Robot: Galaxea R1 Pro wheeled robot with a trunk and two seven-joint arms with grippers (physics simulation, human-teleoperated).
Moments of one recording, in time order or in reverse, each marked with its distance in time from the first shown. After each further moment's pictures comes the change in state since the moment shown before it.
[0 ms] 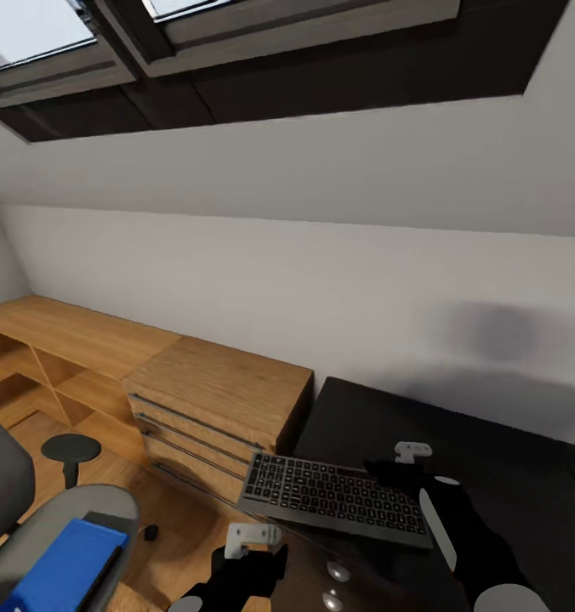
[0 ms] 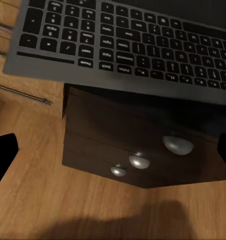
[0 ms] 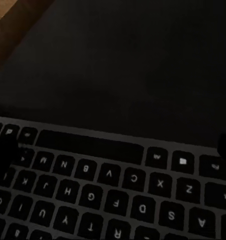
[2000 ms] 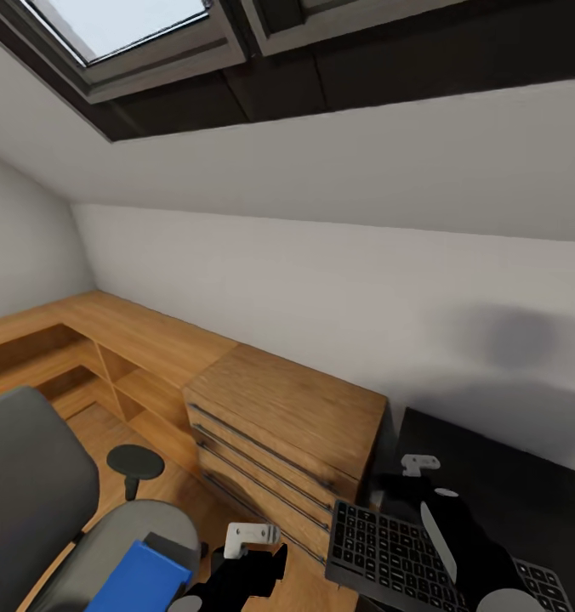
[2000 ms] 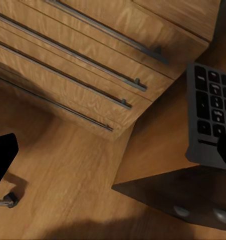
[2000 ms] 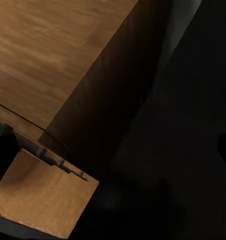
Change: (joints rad) left arm 0.000 0.000 0.003 0.000 0.001 0.001 0.000; right arm 0.002 -0.006 -0.002 0.094 0.044 -0.056 -0.094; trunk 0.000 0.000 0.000
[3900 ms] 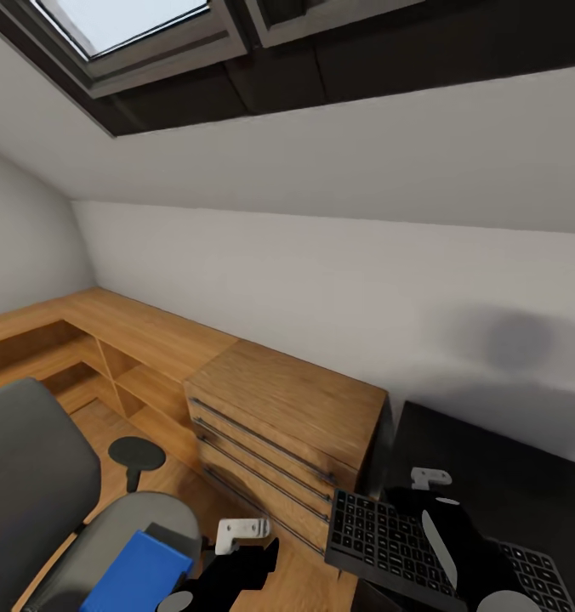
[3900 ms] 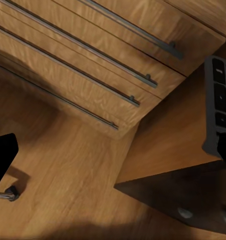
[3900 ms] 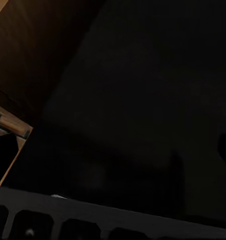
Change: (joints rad) left arm 0.000 0.000 0.044 -0.006 0.016 -0.003 0.000; right arm -0.006 0.002 -0.026 0.081 -0.004 0.019 -0.113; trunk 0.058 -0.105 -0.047
